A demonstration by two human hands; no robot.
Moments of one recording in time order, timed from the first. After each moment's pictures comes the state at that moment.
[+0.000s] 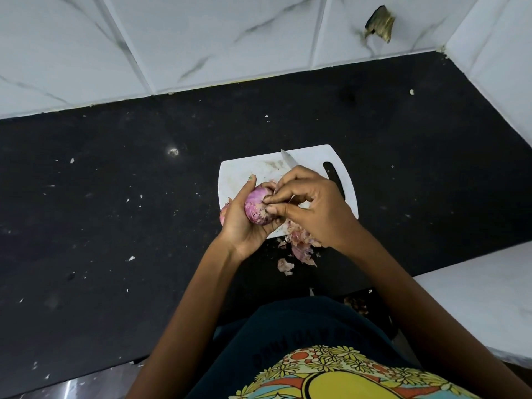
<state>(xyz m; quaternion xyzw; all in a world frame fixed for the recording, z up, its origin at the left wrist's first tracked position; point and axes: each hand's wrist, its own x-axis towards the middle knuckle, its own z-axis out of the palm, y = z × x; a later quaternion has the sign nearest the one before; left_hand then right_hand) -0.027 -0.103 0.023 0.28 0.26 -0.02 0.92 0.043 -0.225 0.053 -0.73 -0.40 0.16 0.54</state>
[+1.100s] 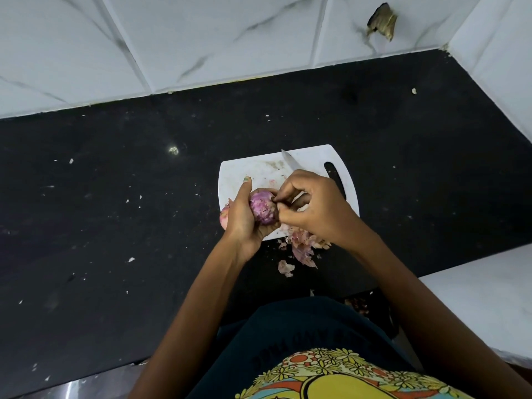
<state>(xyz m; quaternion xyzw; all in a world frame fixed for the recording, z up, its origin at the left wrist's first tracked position) -0.018 -0.106 0.020 0.38 0.41 0.00 0.83 0.052 -0.225 0.050 -0.77 -0.36 0.18 0.49</state>
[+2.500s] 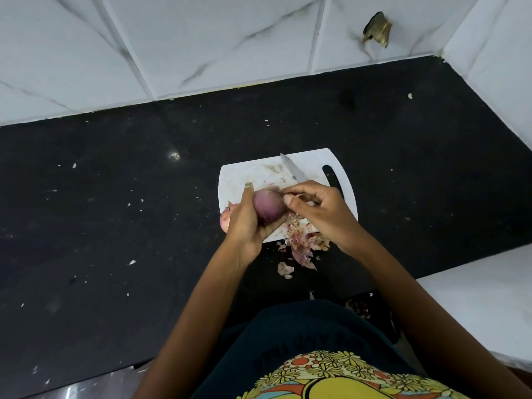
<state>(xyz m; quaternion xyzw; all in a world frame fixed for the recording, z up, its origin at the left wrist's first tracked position) -0.020 -0.116 0.035 0.36 0.41 0.03 0.84 0.056 -0.240 0.029 -0.75 -0.25 0.27 0.55</state>
